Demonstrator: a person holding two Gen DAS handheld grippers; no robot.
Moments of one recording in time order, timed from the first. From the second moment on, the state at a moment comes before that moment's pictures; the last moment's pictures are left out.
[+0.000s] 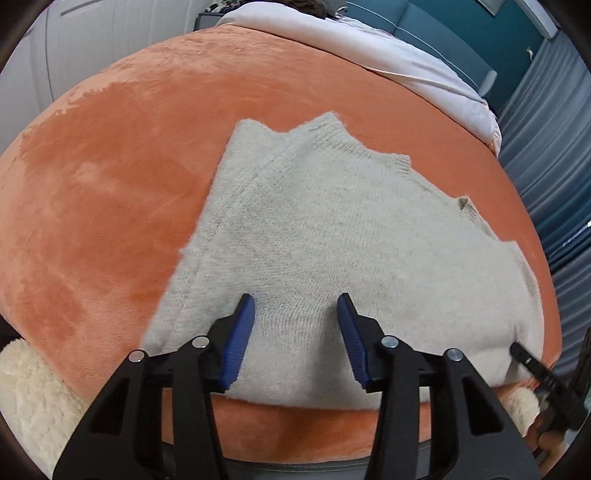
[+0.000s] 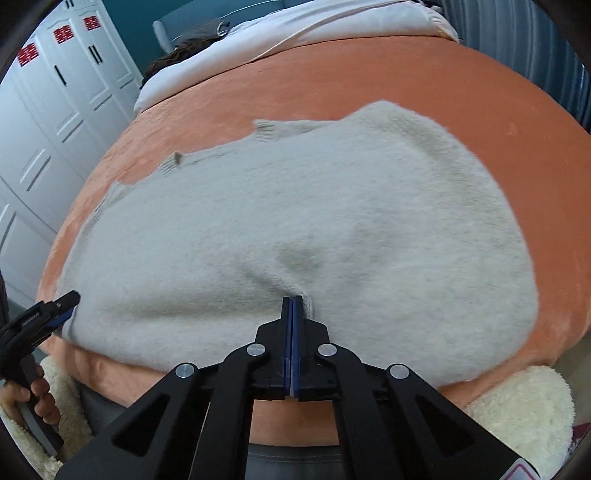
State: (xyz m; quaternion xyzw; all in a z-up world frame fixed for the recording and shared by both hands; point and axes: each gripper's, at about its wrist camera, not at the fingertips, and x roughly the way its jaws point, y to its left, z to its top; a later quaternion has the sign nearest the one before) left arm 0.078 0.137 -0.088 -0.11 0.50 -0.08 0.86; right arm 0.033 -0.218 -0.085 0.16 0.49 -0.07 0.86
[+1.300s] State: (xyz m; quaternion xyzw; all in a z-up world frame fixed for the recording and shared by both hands) left arm 0.211 0.115 -0.089 -0.09 0.54 -0.05 0.83; right arm 0.131 -0.346 -0.079 0.16 0.53 -0.16 0.82
